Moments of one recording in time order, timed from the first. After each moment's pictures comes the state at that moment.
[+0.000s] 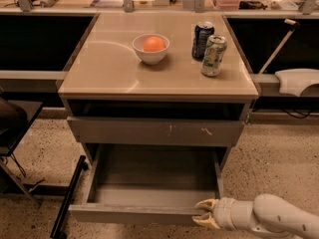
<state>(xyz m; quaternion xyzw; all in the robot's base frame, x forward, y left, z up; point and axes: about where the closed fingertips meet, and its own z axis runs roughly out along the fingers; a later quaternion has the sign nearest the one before) 0.413 -0.148 0.429 -0.52 0.75 0.20 0.35</state>
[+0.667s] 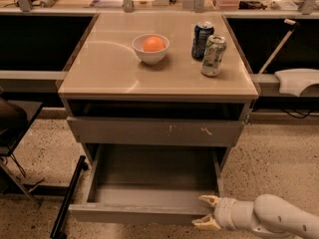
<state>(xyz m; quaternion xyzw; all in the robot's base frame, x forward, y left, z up) 0.413 -0.148 0.429 -0.52 0.75 0.20 0.35</state>
